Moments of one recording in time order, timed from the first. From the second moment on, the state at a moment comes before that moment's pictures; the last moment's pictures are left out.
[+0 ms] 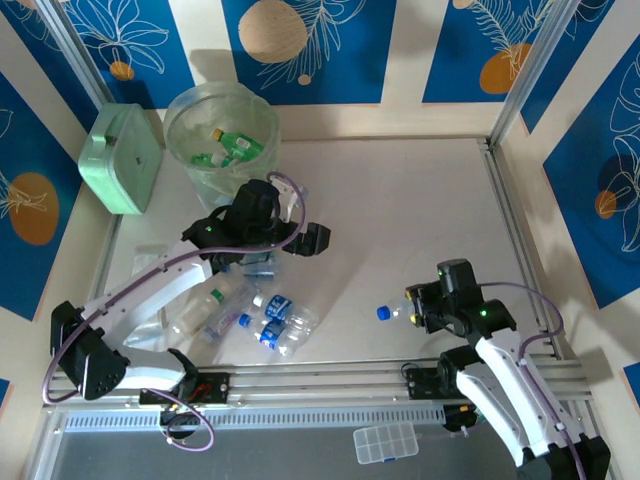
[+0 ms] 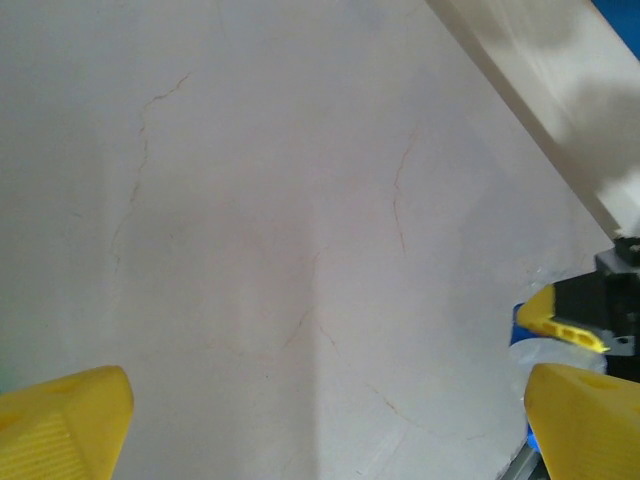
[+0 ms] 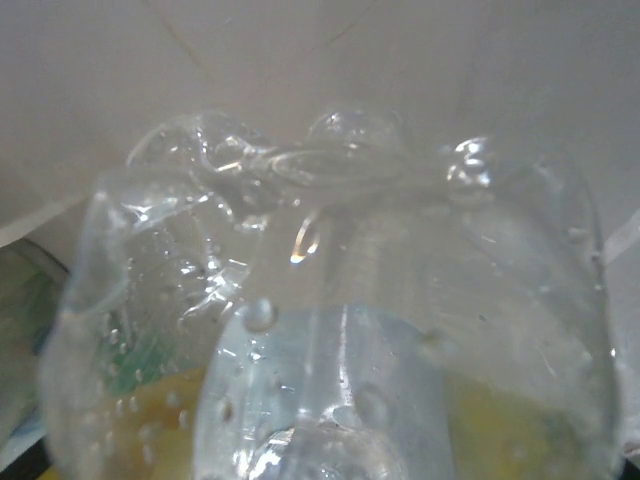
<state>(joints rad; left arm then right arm) -0.74 1.33 1.22 -0.52 0.18 -0.36 0.25 0.62 0.46 -0.85 -0.23 1.58</state>
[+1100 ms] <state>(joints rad) -0.79 1.47 1.09 -0.16 0.66 -0.61 0.40 1.08 0.84 -0.28 -0.47 1.18</state>
